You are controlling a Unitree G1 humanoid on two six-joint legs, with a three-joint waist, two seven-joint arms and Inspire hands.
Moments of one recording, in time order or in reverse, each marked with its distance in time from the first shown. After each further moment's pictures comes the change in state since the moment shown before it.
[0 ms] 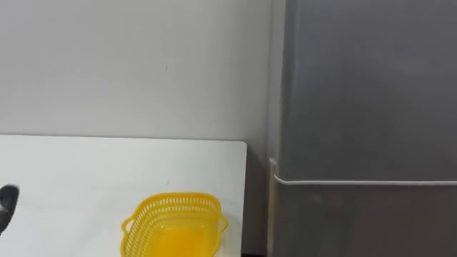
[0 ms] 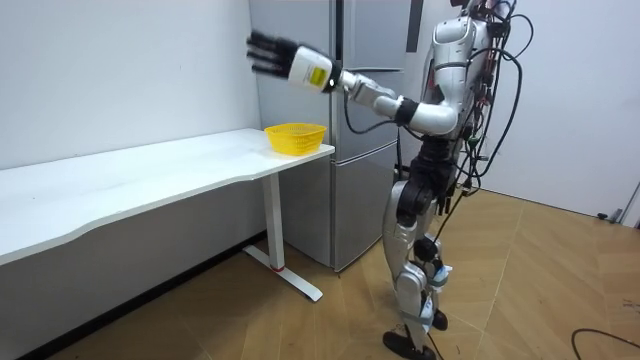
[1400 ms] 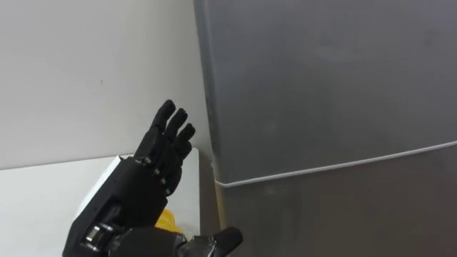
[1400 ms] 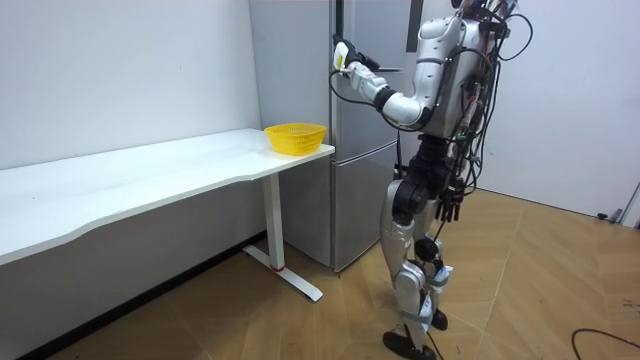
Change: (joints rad) left arm -0.069 0.020 -0.280 -0.044 -0.051 0.189 -0.733; right arm -0.080 -0.018 0.039 0.102 0.005 0.025 -0.016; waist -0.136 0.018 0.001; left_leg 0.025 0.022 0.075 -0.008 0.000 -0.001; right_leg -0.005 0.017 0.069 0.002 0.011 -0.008
